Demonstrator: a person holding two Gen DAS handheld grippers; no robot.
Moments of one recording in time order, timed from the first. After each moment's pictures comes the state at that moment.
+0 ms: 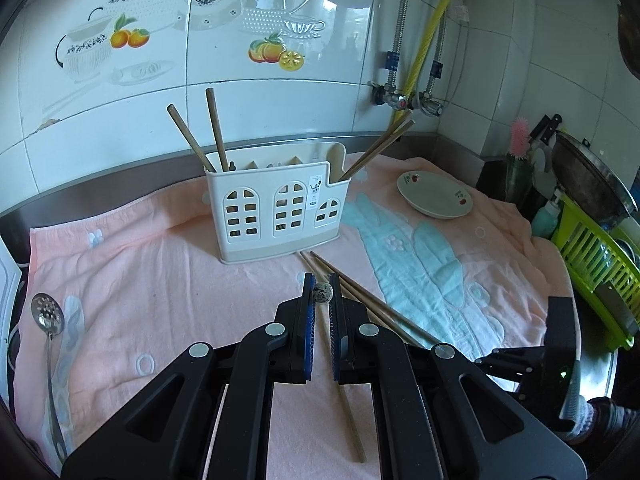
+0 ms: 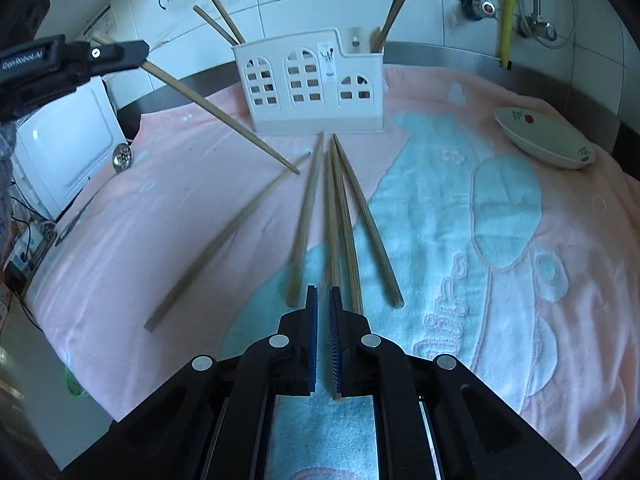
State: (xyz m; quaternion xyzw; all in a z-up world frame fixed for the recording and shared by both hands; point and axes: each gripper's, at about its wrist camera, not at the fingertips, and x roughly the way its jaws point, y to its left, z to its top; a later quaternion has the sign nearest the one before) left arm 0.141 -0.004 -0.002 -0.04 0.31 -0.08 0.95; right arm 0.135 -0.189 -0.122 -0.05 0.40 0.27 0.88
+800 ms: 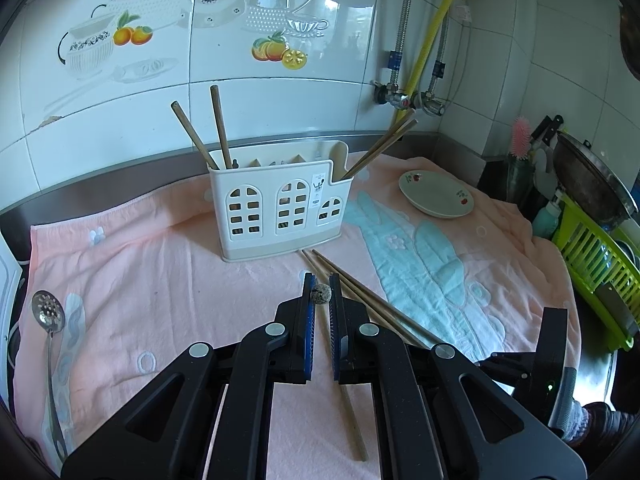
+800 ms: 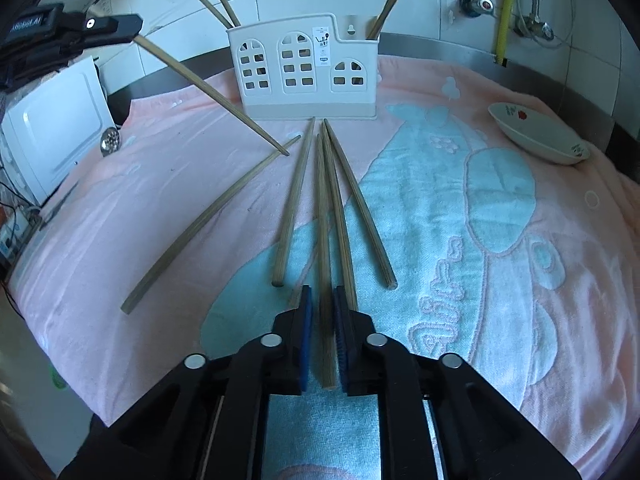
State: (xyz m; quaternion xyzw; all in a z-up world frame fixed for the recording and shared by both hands) left arm 0.141 -0.001 -0.003 -0.04 0.31 -0.08 0.95; right arm 0.130 -0.188 -0.133 -0.08 0.40 0.25 0.88
